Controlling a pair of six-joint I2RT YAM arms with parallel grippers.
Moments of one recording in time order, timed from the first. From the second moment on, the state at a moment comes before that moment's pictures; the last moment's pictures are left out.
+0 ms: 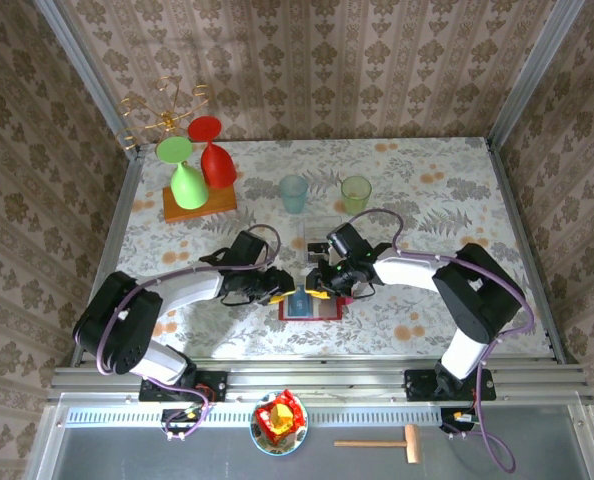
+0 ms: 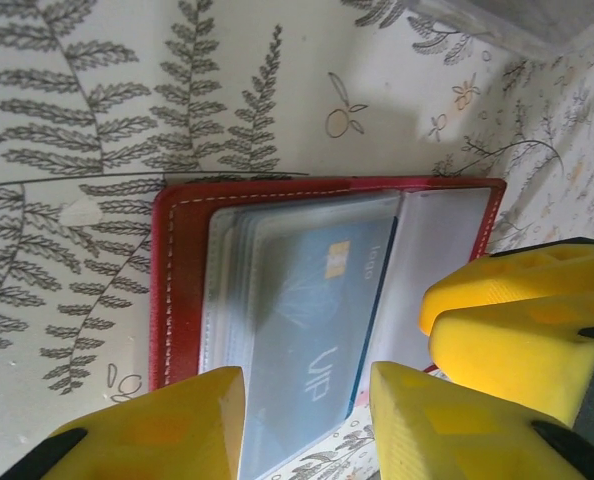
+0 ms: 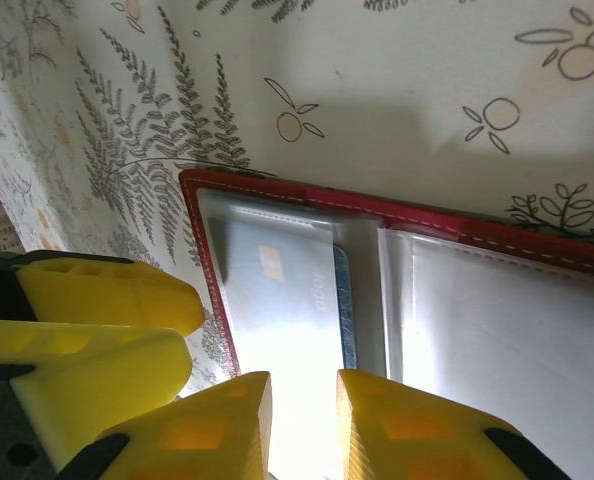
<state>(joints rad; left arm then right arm) -0.65 1.47 0.66 -0.23 0.52 -0.91 0.66 1.71 0.87 -0.19 -0.53 0.95</state>
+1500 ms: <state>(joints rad) -0.62 1.50 0.63 -0.21 0.53 -0.90 0.69 1.76 0.92 -0.25 -0.52 0.94</state>
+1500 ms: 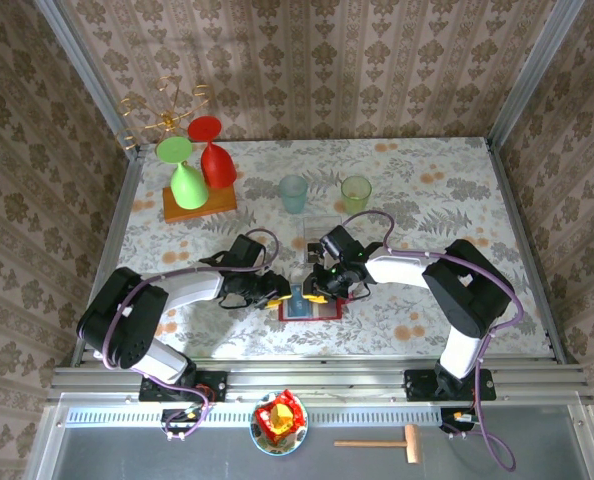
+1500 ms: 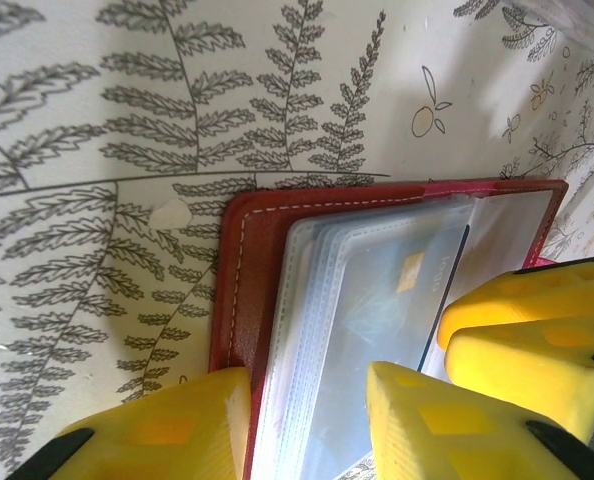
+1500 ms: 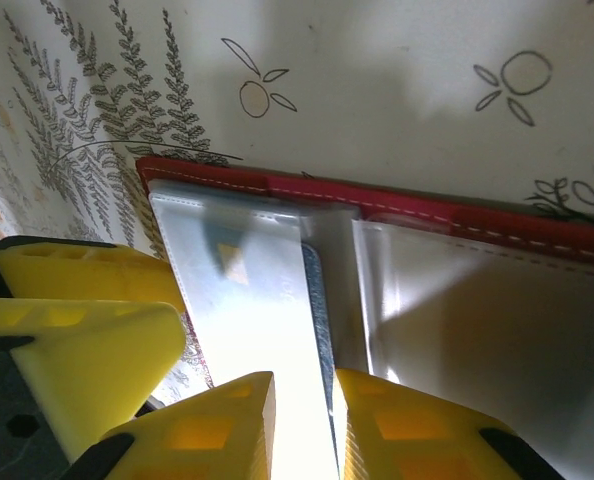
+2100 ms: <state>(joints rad) -0.62 1.50 0.63 -0.21 0.53 -0.90 0.69 1.77 0.92 -0.27 -0.50 0.92</state>
